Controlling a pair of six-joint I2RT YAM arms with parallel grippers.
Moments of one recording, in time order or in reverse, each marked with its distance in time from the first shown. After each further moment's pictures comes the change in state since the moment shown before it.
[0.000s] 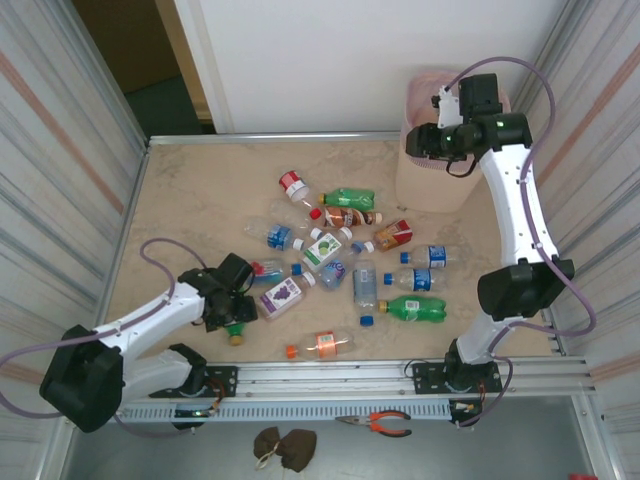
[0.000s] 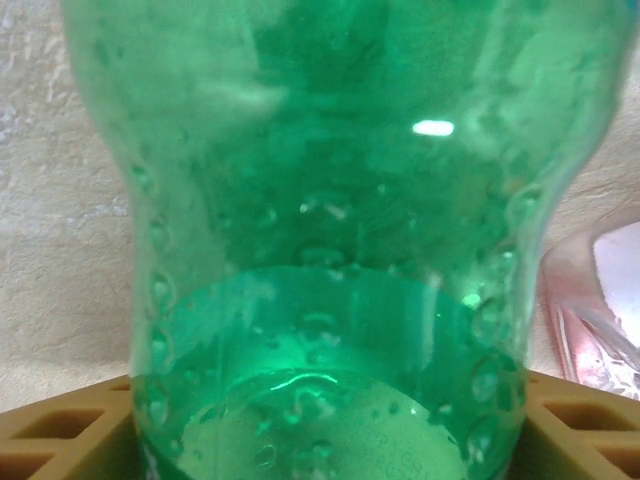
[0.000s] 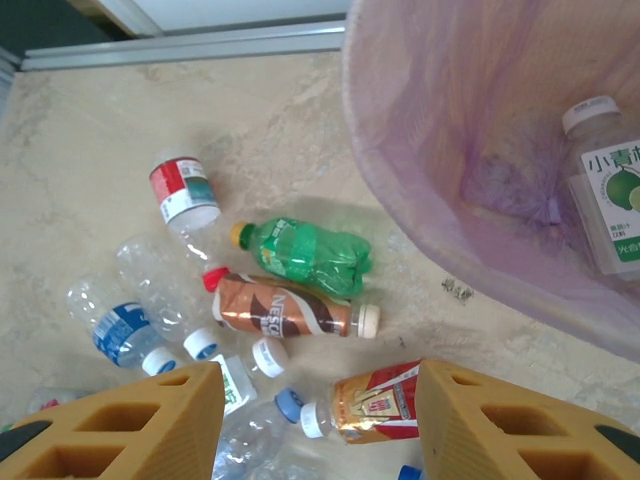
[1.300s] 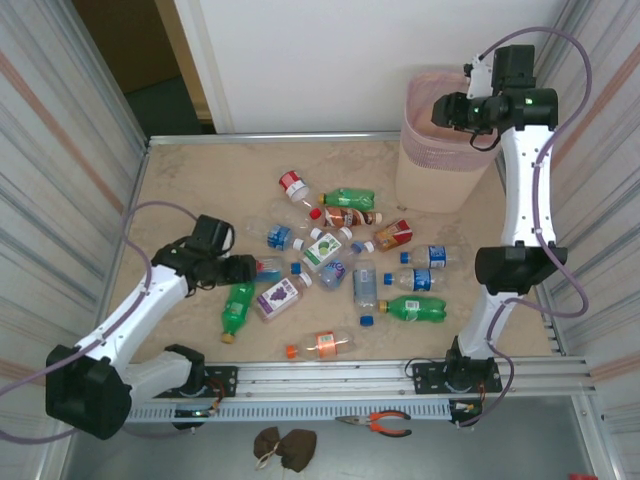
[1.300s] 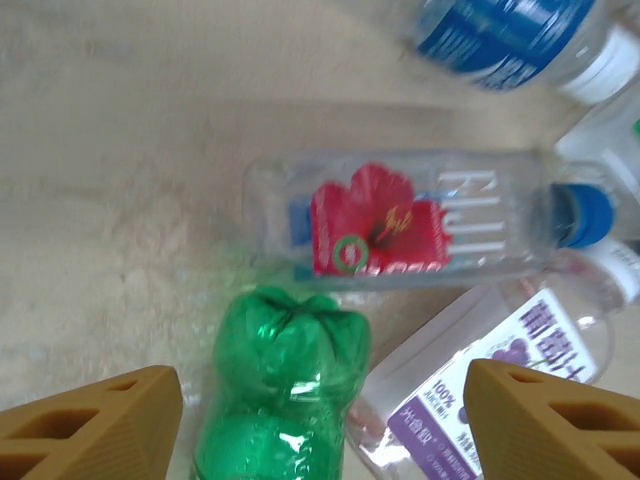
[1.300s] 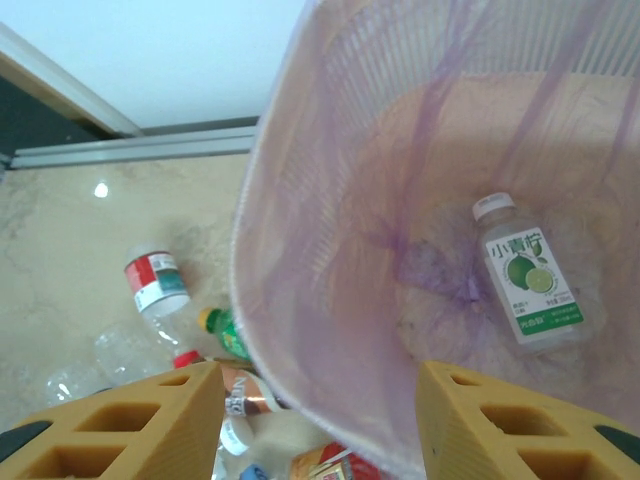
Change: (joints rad) left arm 0.183 -0.027 0.241 0.024 0.064 0.334; right arm -0.138 0.195 0.401 -0.116 -0.030 -0.022
